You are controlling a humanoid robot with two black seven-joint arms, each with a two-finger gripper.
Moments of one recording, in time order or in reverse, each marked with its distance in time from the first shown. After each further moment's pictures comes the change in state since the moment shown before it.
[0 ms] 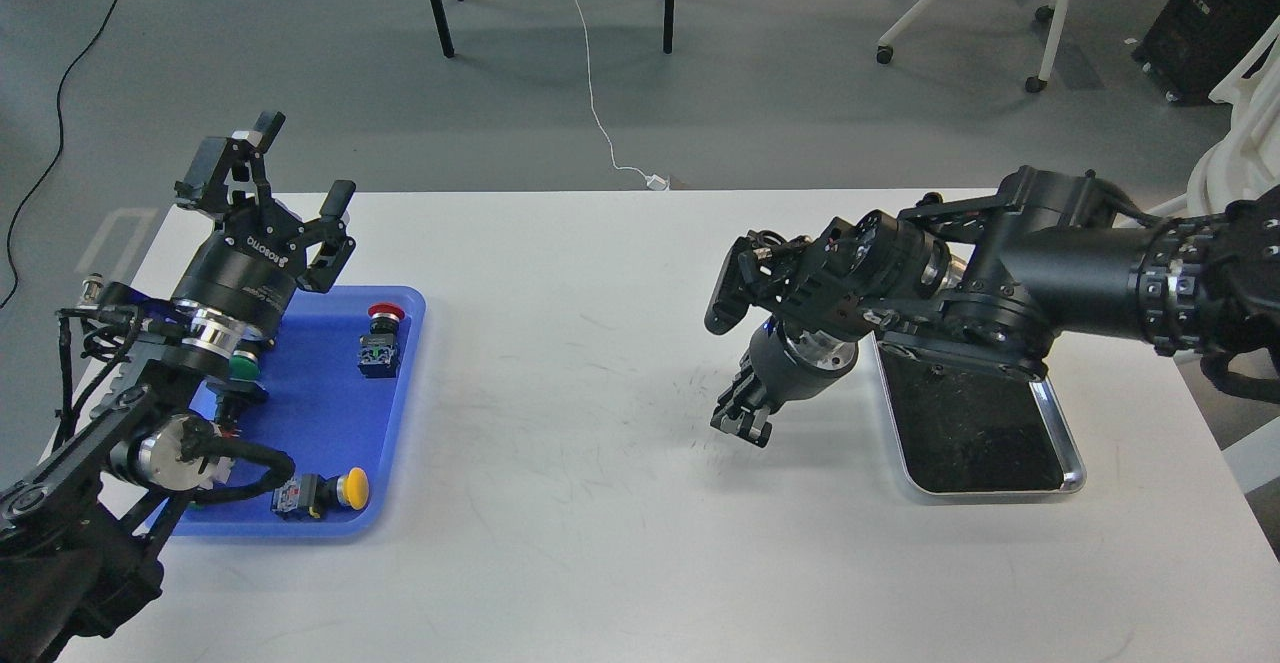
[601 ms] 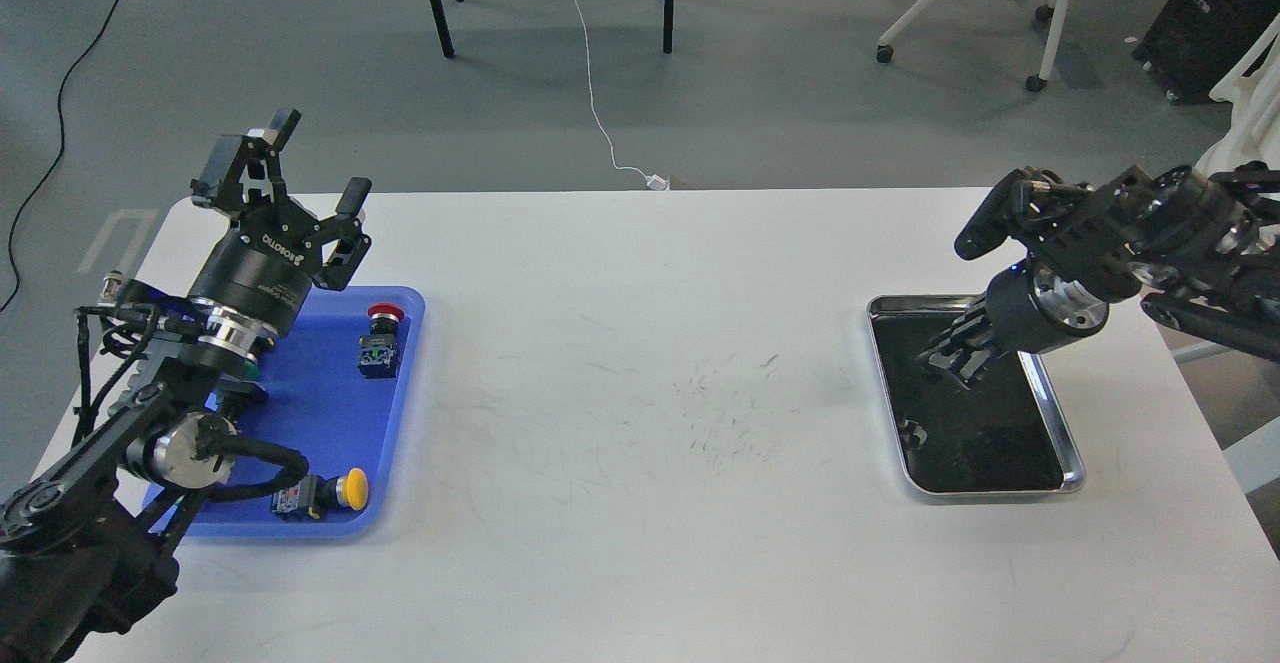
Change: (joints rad) left arm -0.010 -0.028 0.004 -0.002 0.005 -0.006 0.000; right arm -0.064 -0.493 -0.003 0.082 -0.057 -0.021 0.000
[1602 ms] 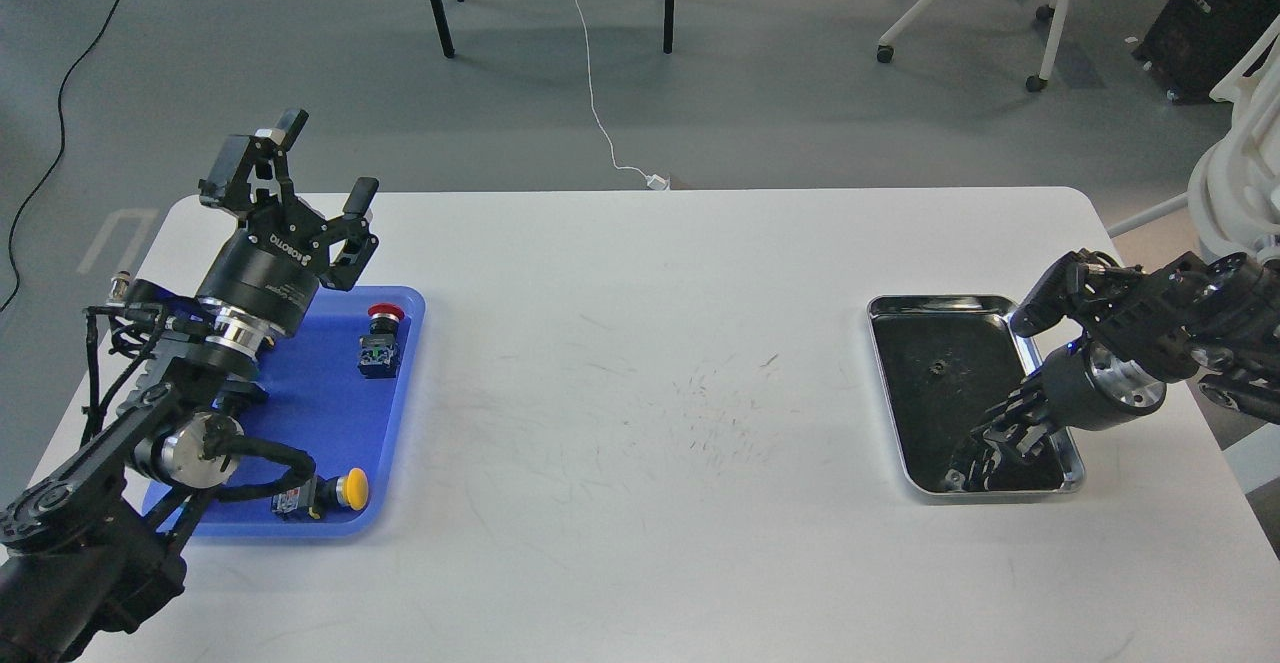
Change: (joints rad) left arm 0.001 -0.006 0.002 0.000 0.003 0.000 0.000; right arm -0.105 -0.054 0.001 0.020 -0.054 -0.025 0.000
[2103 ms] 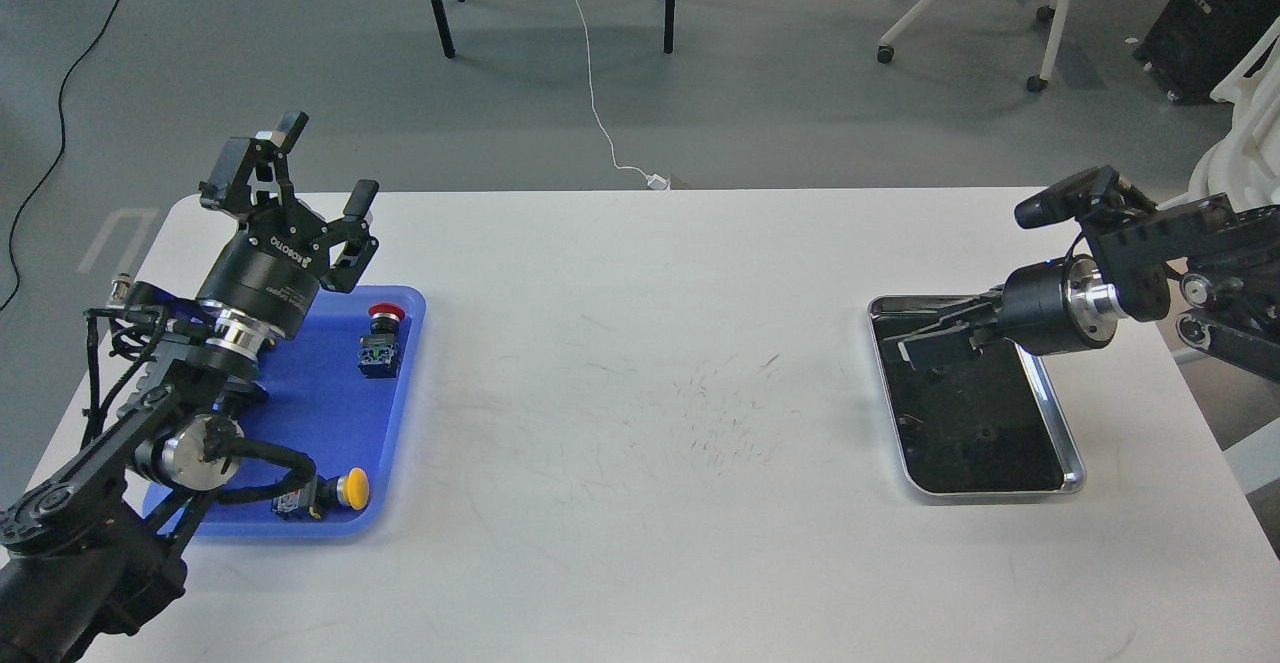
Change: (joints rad) left arm 0.006 -0.018 0.004 0.000 0.002 0.002 0.000; right arm -0.078 -0.027 0.340 -0.001 0.647 -0.006 0.000
